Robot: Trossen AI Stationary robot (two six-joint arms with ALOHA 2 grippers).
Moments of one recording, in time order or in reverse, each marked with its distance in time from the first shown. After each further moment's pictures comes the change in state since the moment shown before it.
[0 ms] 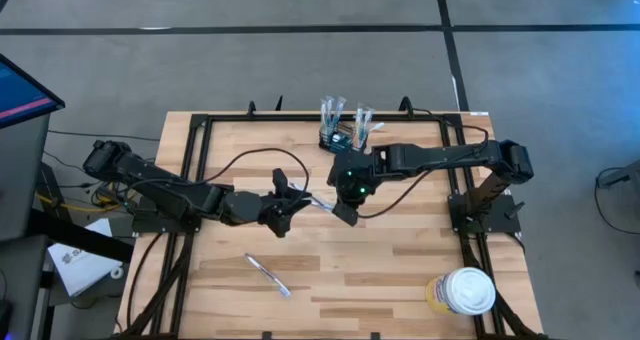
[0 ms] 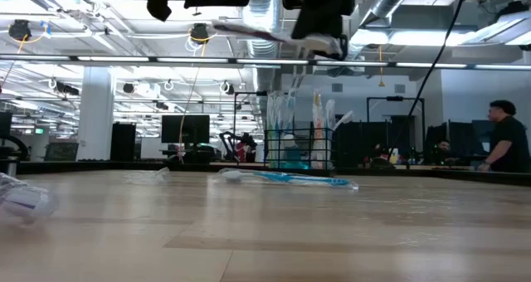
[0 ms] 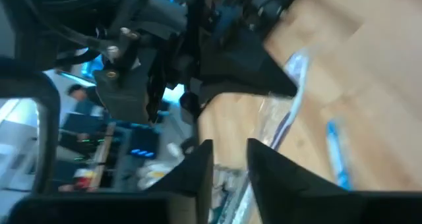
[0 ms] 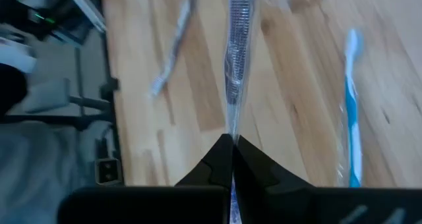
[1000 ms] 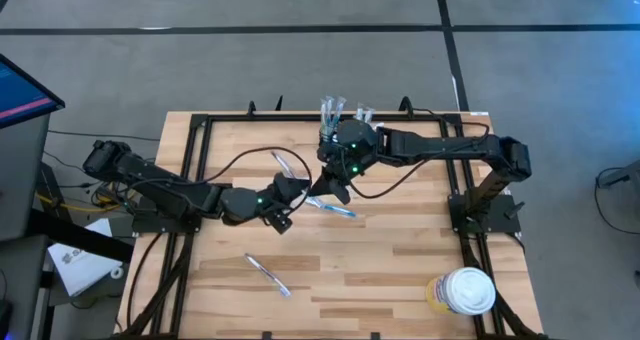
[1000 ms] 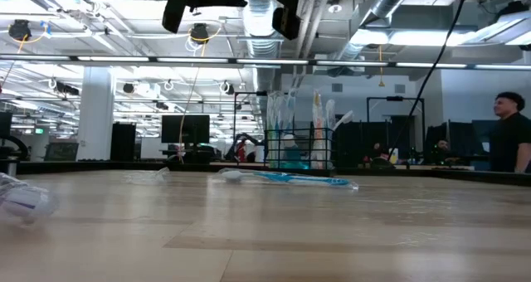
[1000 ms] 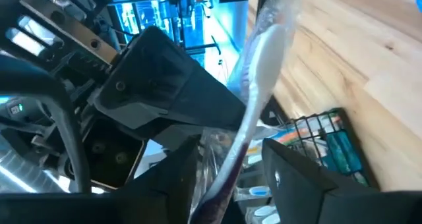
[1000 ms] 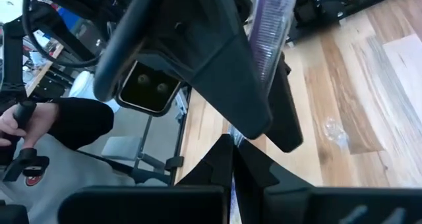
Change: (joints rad) left arm 0.000 0.000 0.000 0.114 -0.154 0.666; right arm -0.115 0.000 0.000 0.453 -0.230 -0.027
